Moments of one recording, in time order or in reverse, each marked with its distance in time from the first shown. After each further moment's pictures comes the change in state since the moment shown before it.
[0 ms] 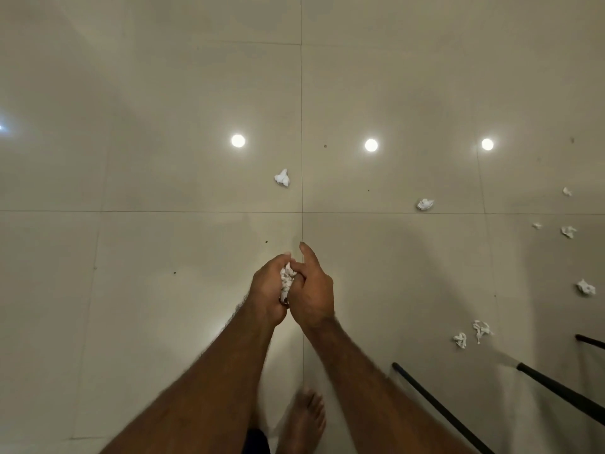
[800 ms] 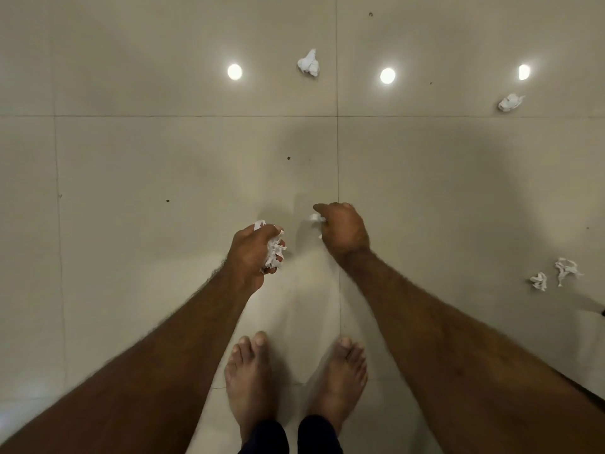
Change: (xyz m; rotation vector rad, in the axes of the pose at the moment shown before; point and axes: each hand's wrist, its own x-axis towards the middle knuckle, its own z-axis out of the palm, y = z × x) left_hand 0.123 -0.050 -0.155 0.305 0.056 0.141; right_hand 0.091 0.188 0.081 -0.682 -0.082 -0.274
